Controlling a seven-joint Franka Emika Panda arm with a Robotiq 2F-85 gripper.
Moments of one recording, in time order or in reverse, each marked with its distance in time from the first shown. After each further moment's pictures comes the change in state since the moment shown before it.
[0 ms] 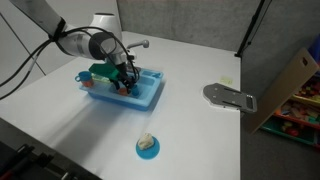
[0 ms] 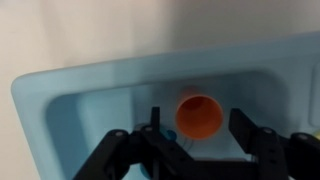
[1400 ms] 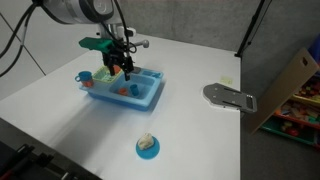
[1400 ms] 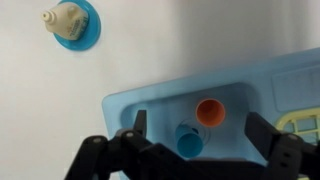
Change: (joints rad) arm 0.012 -0.220 -0.037 -0.005 -0.067 -0.359 0.116
